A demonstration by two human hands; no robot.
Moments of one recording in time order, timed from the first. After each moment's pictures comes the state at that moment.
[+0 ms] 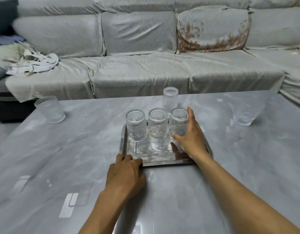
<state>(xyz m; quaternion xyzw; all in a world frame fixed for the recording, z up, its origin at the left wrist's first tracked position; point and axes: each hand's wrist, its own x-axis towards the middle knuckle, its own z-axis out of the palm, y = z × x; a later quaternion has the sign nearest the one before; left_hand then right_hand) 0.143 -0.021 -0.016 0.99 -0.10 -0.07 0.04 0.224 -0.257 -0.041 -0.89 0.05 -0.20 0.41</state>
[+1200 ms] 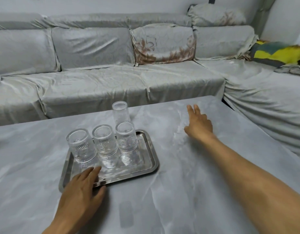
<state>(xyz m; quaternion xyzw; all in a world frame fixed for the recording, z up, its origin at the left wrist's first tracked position) 0.136 -0.065 -0.021 0.98 -0.11 0.03 0.17 0.215 -0.461 0.023 -0.97 0.22 -0.07 0.07</state>
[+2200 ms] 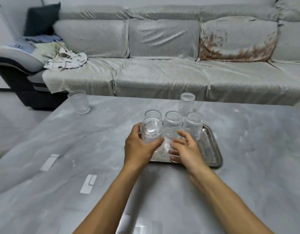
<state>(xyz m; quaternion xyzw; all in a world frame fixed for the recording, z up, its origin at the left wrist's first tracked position) 0.147 -0.034 0.026 0.80 0.08 0.13 0.58 0.143 -0.178 0.023 -0.67 0.14 0.03 0.73</state>
